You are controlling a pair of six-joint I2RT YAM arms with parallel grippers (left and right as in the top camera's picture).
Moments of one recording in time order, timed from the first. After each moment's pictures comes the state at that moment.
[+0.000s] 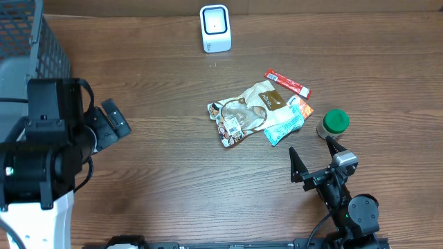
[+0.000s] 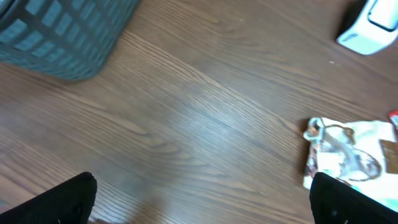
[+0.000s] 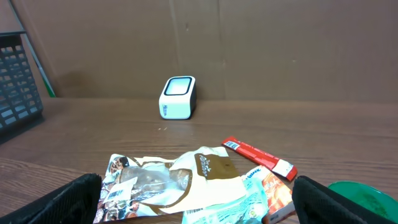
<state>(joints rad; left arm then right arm) 0.00 1.18 1.64 -1.48 -0.15 -0.52 0.26 0.01 0.02 -0.03 -0.07 0.12</state>
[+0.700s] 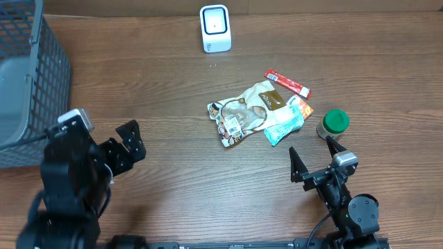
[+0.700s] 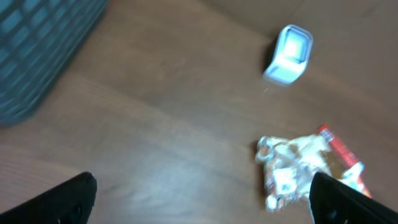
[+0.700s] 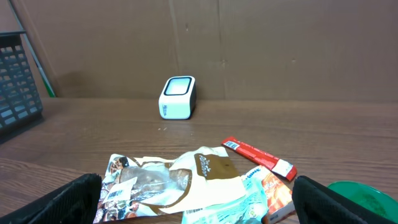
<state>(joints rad) -0.08 0.76 1.15 -1.03 -0.10 -0.52 0.26 0.01 0.02 -0.03 -0.07 0.12</state>
